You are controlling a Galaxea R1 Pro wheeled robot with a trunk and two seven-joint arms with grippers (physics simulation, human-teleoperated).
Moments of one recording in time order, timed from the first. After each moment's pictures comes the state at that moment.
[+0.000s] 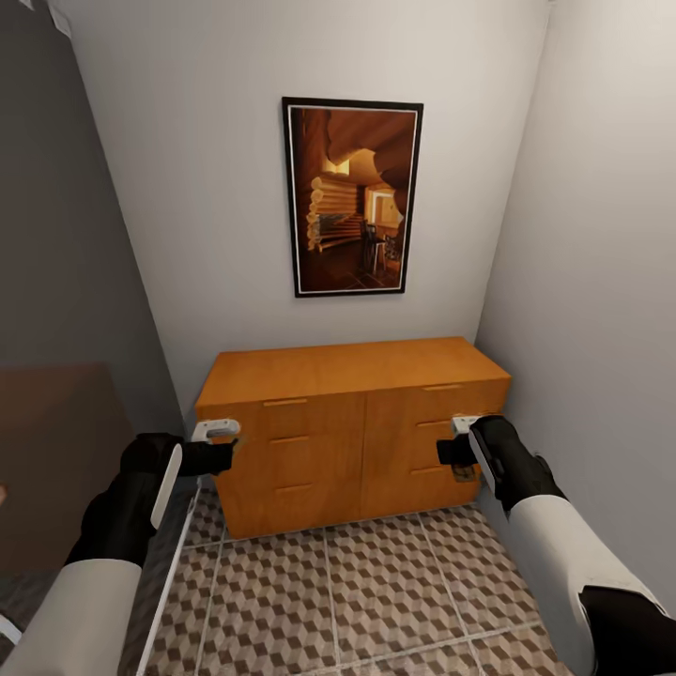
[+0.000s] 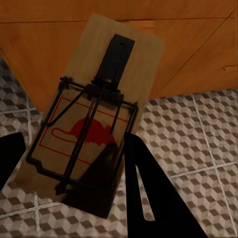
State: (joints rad) left arm -0.67 0.04 0.12 -1.18 -0.06 1.04 -0.28; right arm -0.90 -0.03 -0.10 -0.73 0.23 0.89 0.21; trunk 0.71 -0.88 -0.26
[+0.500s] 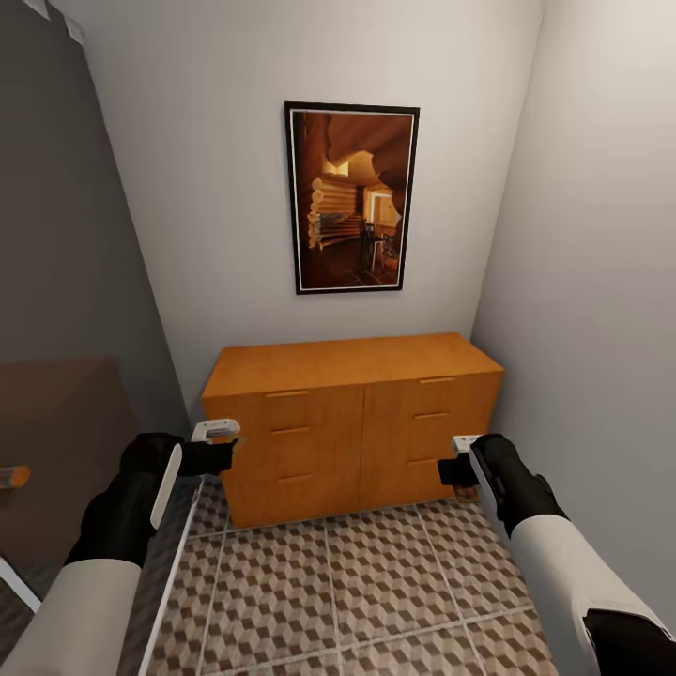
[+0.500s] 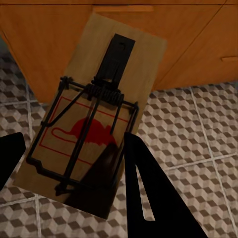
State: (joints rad) left arm -0.67 0.04 0.12 -1.18 -0.06 1.04 -0.28; right arm -0.83 -0.03 -0.10 -0.73 0.23 0.89 0.21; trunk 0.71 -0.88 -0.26
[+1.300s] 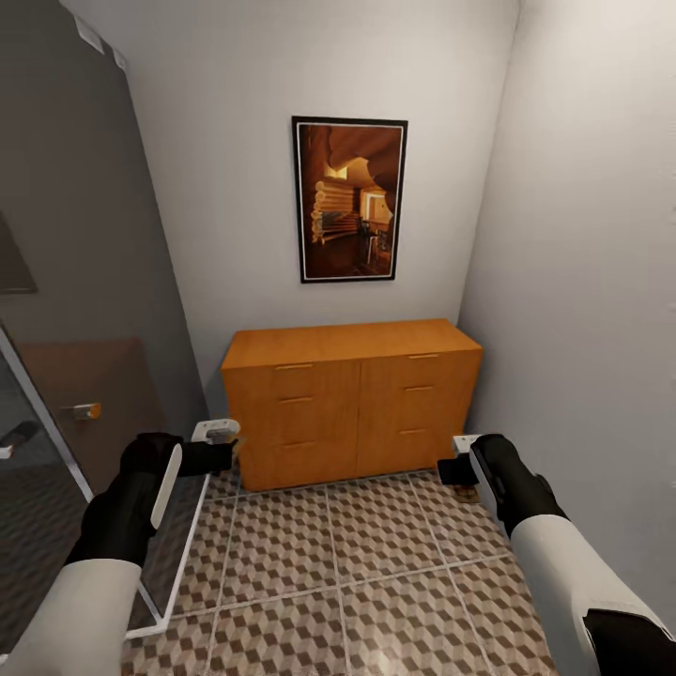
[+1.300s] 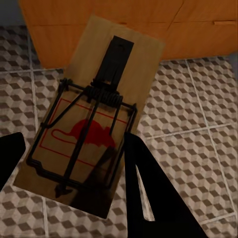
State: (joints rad) left arm -0.67 0.04 0.12 -1.18 -0.06 1.04 -0.28; right arm -0.83 -0.03 -0.10 -0.73 0.23 0.89 0.21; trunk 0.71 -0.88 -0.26
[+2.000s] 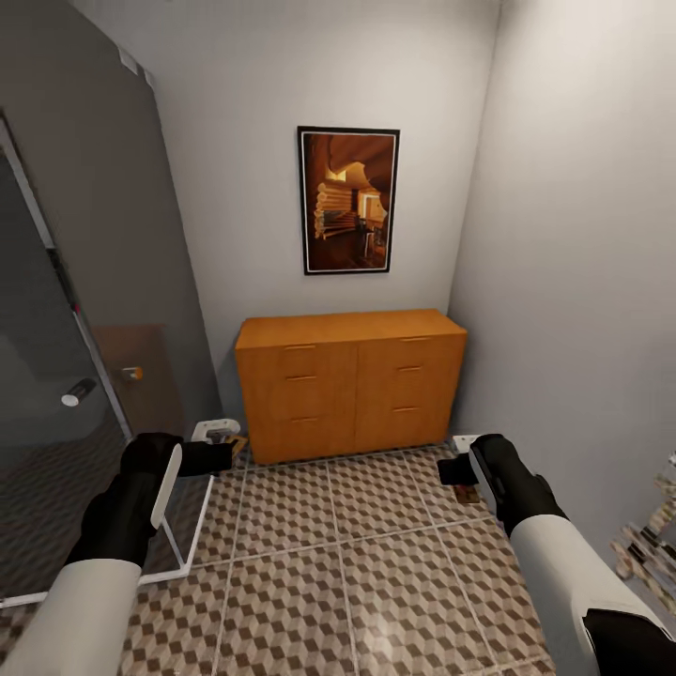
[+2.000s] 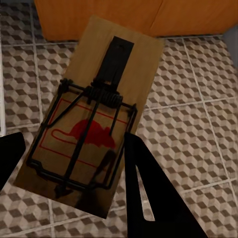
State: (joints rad) left arm -0.67 0.04 0.12 -1.18 -0.06 1.04 -0.28; right arm -0.83 -0.03 -0.10 -0.73 0.23 0.89 0.21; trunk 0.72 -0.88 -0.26
